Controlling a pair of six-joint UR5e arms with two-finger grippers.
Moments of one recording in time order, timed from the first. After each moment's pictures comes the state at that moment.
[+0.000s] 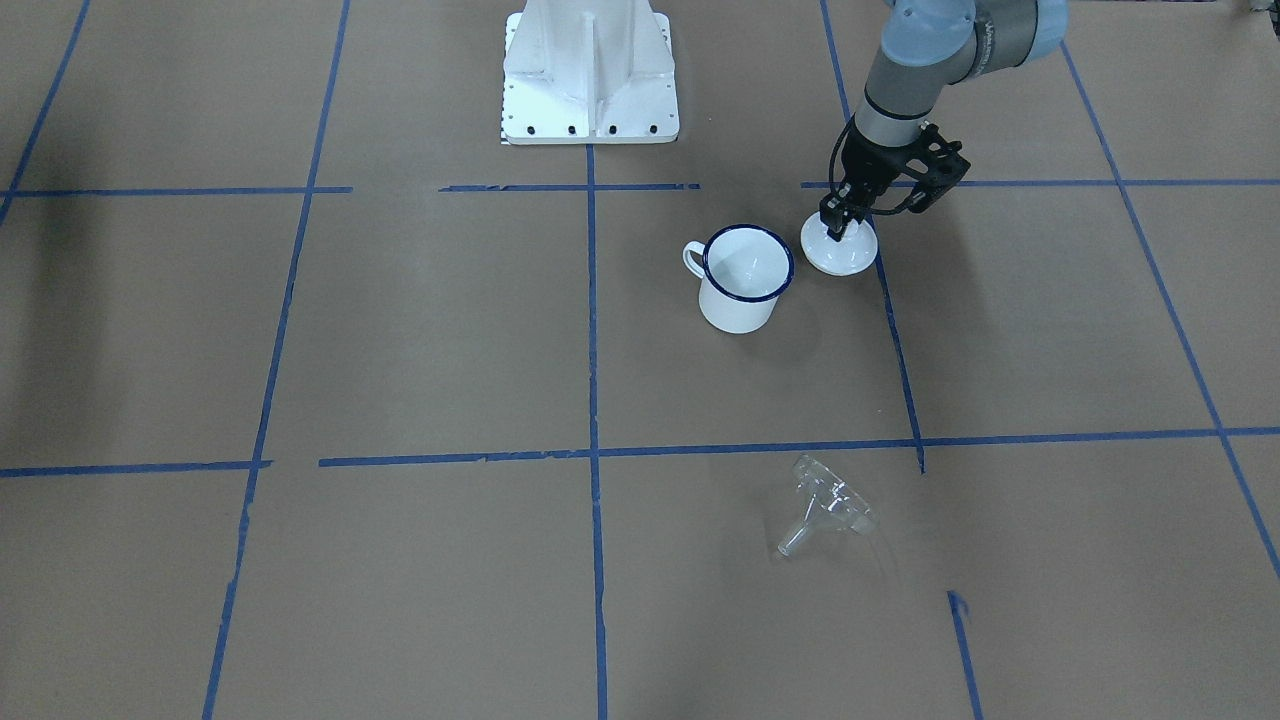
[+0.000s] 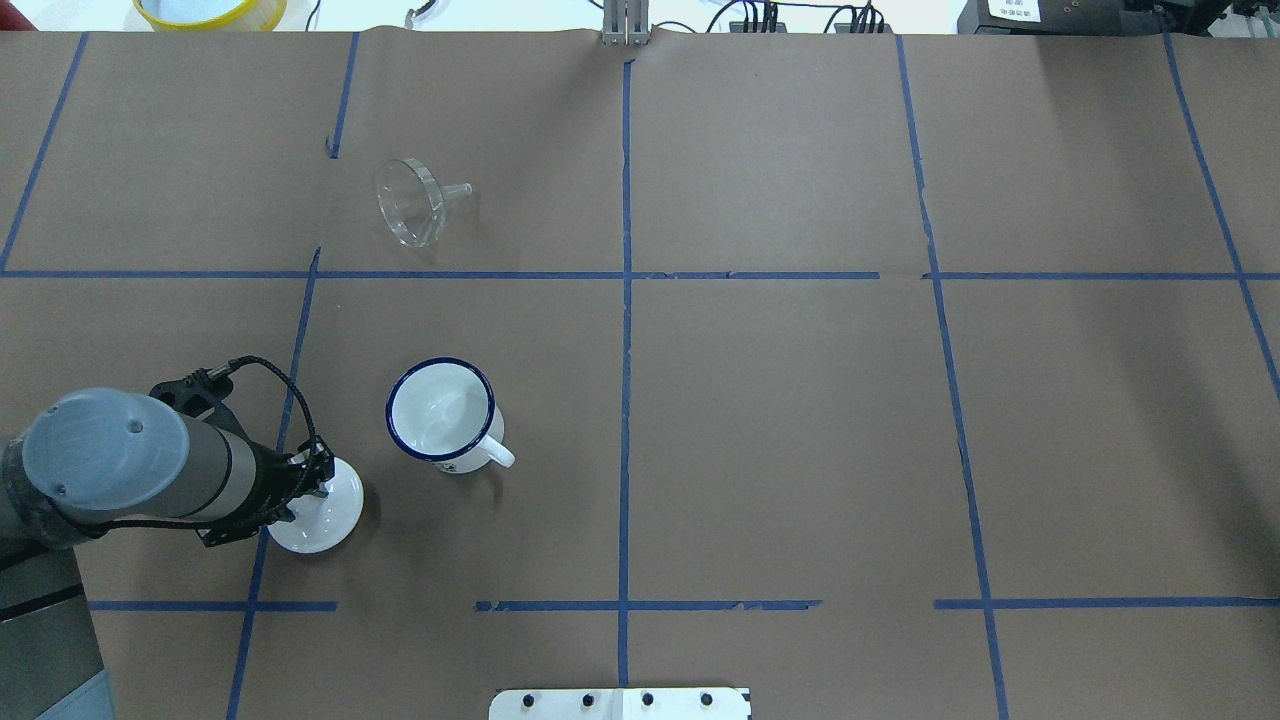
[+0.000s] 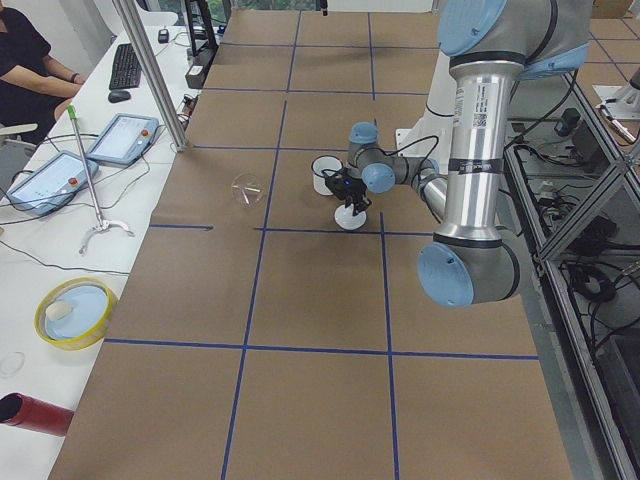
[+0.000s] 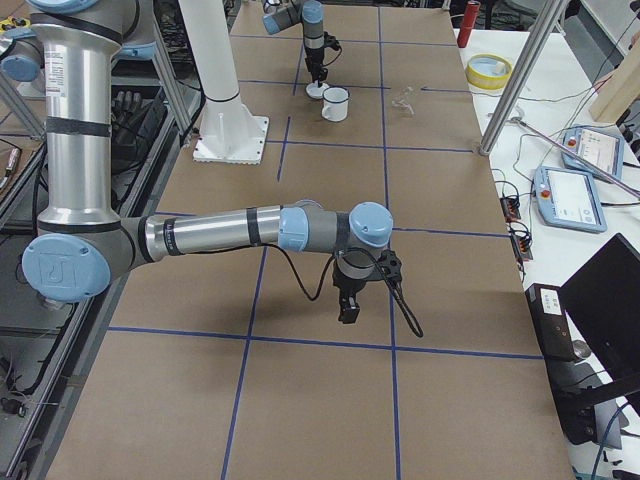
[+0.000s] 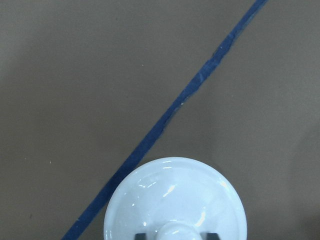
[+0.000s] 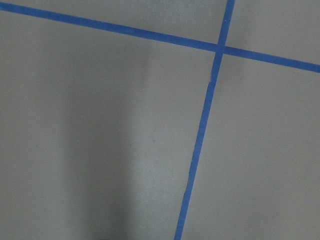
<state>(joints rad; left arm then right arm) -0.44 -1.62 -2.05 -1.80 -1.81 -1.93 1.45 -1.63 1.79 -1.79 2.31 -0.13</state>
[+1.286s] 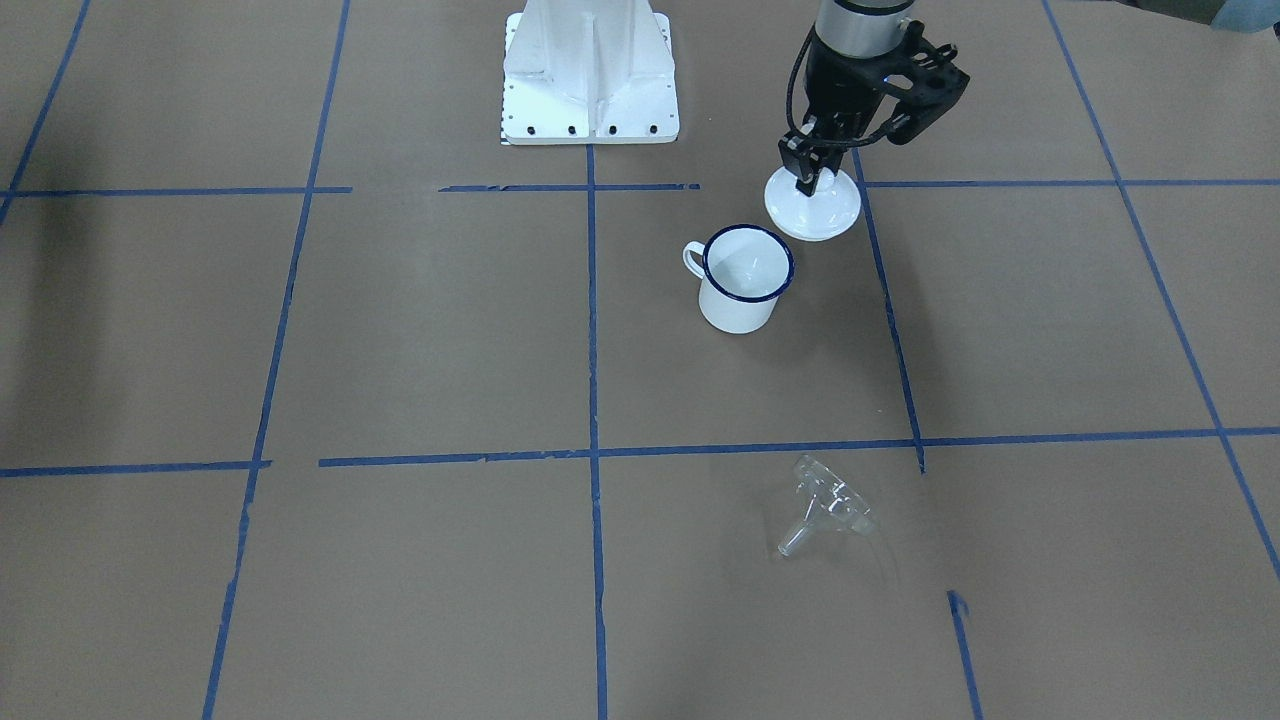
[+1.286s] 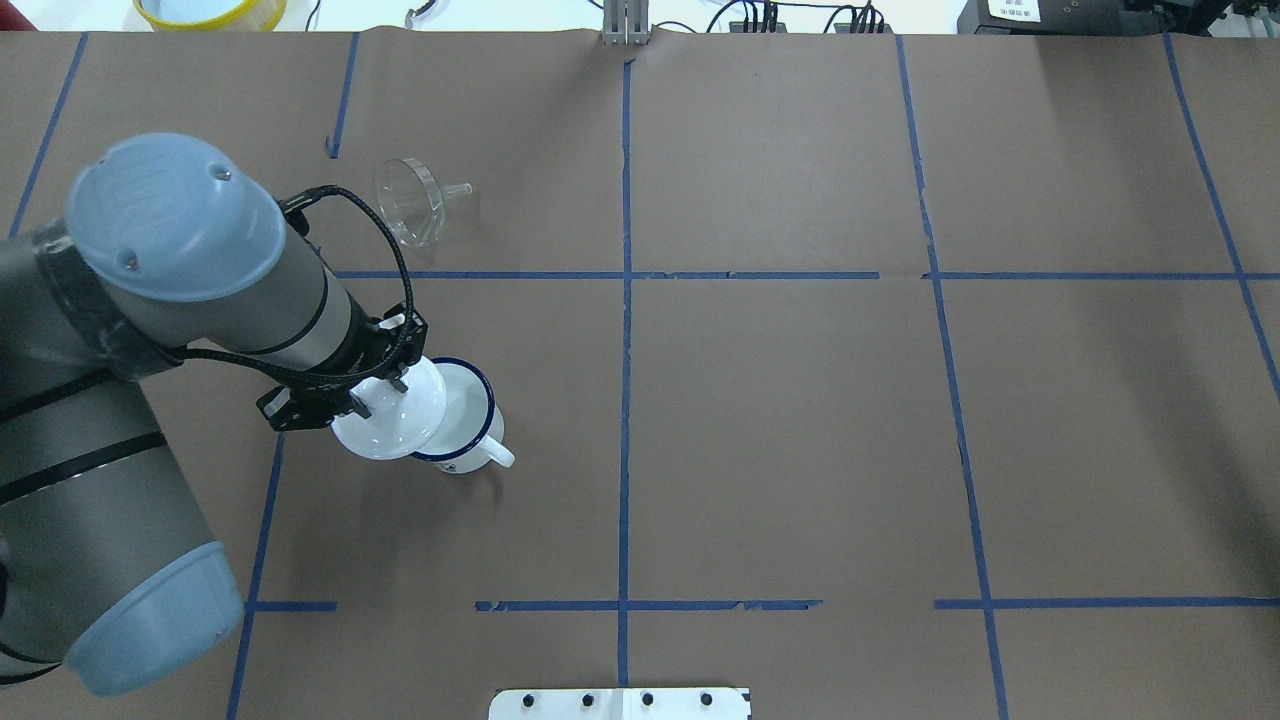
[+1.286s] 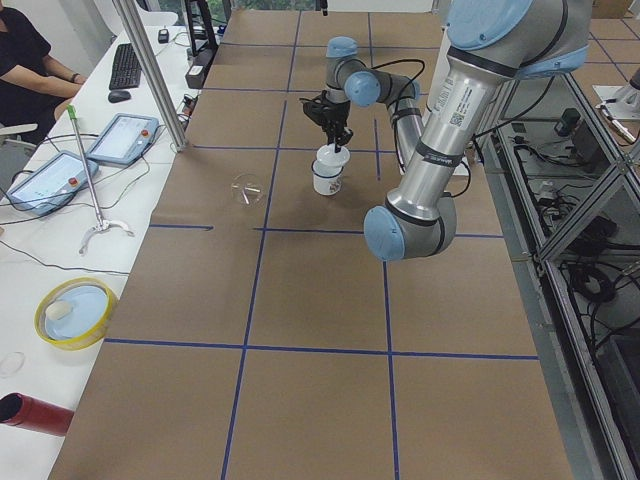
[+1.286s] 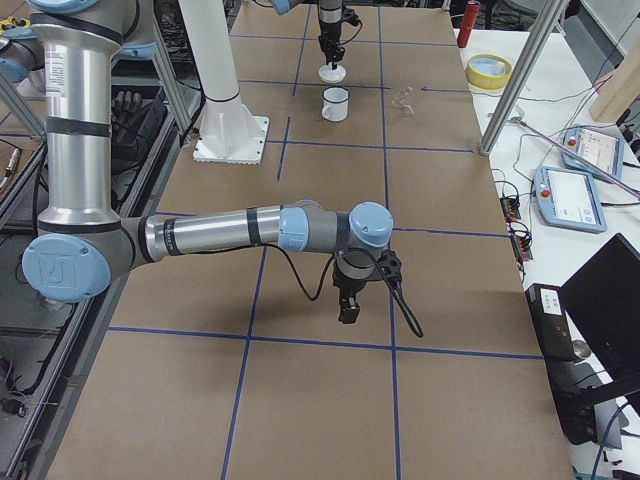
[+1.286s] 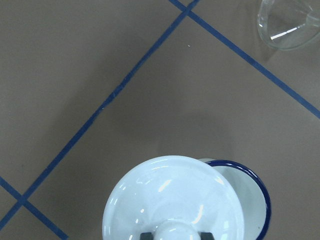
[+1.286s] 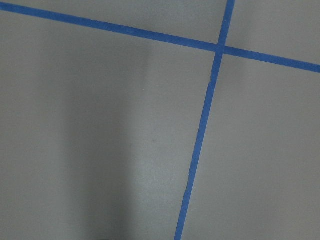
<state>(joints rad) -0.60 -2.10 -2.12 -1.20 -1.92 -1.80 1.45 -1.63 1.79 -1.79 2.31 -0.13</state>
